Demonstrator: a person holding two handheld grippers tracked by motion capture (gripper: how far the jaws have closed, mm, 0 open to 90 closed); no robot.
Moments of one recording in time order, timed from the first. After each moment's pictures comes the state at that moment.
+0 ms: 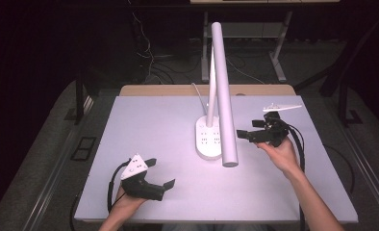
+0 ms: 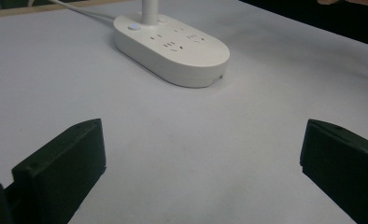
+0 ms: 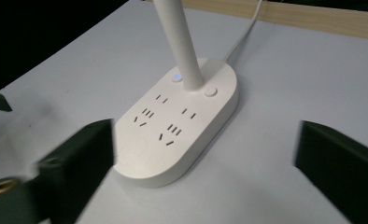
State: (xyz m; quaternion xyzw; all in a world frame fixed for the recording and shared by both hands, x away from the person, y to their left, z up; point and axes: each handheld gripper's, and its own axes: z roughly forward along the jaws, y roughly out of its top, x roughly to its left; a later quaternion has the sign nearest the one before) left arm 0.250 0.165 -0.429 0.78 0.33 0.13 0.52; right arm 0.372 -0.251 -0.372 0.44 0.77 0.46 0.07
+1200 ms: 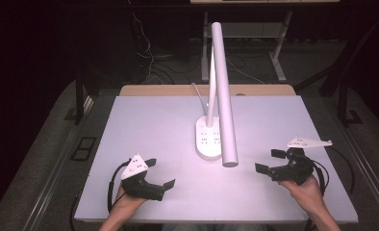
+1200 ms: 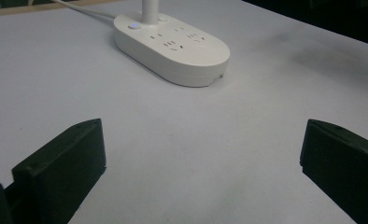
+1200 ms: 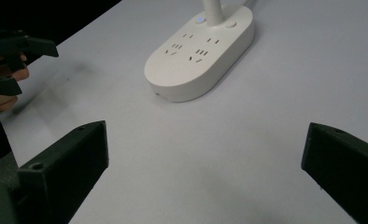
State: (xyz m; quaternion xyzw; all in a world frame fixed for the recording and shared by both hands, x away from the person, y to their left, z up) left arm 0.250 0.164 -0.429 0.78 0.33 0.13 0.52; right arm 0.275 -0.292 -0.395 0.44 0.76 0.48 0.06
